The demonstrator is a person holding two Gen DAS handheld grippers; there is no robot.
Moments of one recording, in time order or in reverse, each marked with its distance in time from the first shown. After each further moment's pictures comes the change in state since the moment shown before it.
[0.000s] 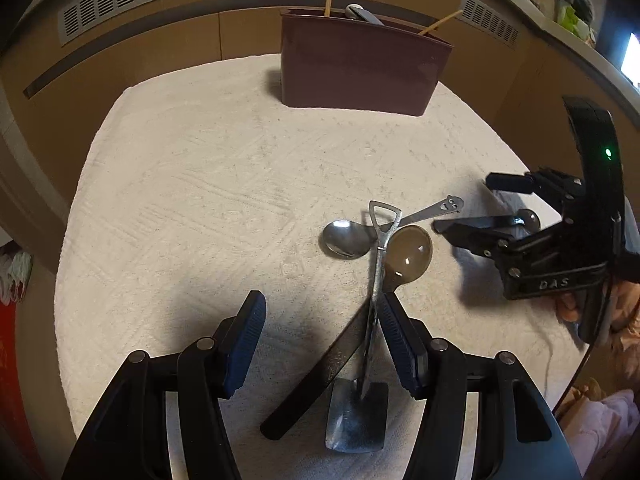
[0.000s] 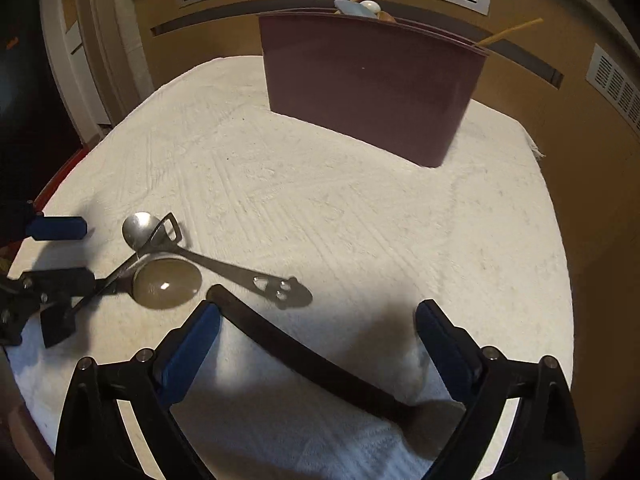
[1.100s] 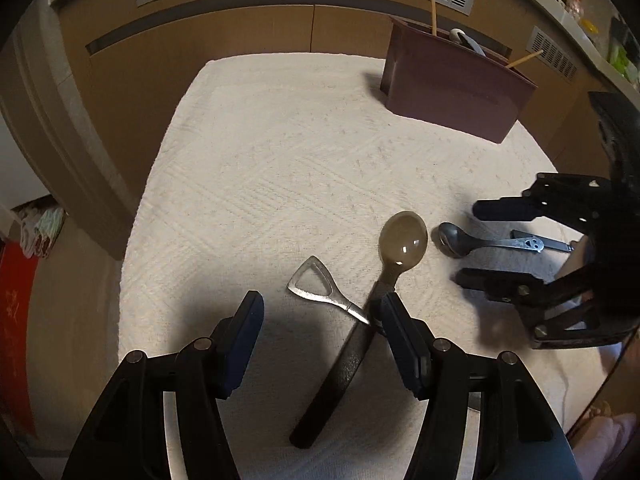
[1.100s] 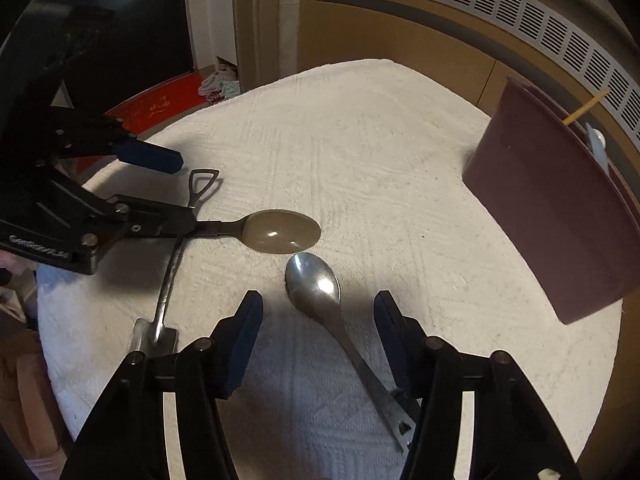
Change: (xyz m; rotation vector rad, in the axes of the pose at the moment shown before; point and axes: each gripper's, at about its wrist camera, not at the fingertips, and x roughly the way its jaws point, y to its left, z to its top) left arm -0.017 0.071 -0.012 -0.173 -0.004 0.104; right arm 0.015 0.101 0.044 -0.440 0.025 0.253
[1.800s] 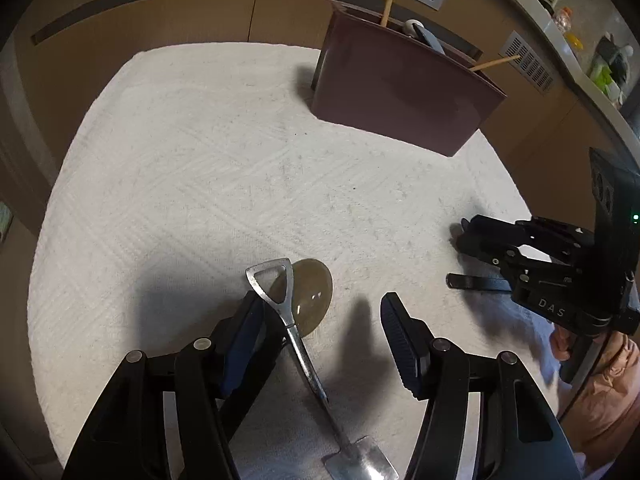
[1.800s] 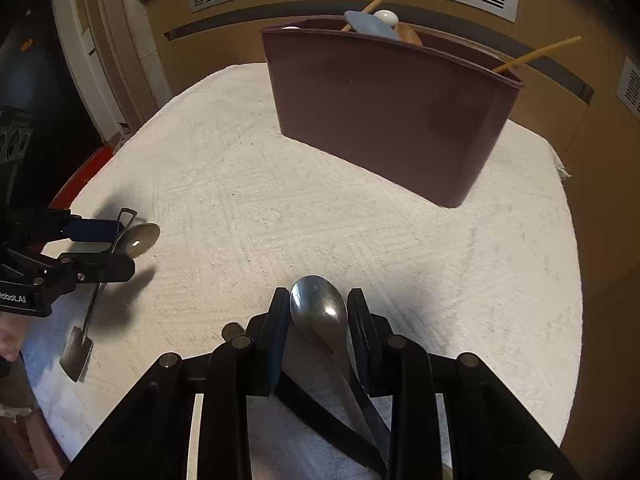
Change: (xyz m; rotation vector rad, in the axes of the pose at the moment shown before) left arm 0.034 -0.051 0.038 -0.010 0.036 -0.152; right arm -0.030 -0.090 -0.056 0.422 -0.031 -0.151
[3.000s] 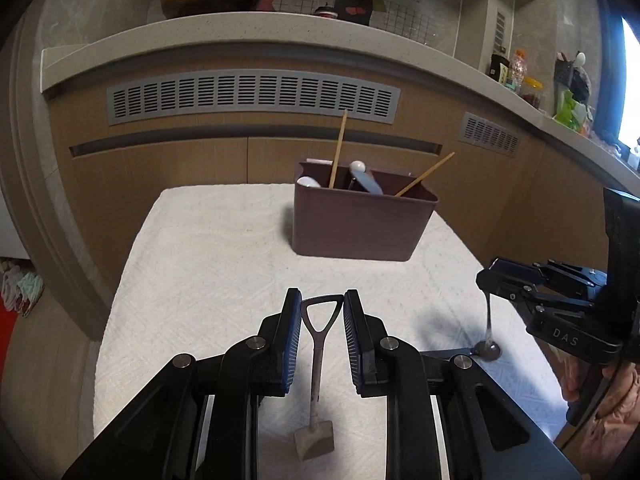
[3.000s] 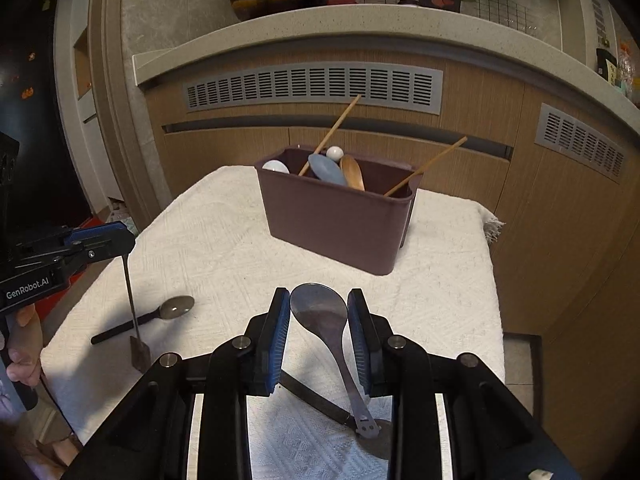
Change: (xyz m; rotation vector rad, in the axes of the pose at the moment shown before) left arm -0.100 -0.049 -0.001 0.094 -0.408 0.060; right arm -0.123 -0.004 -0.014 0.076 -0.306 -0.082
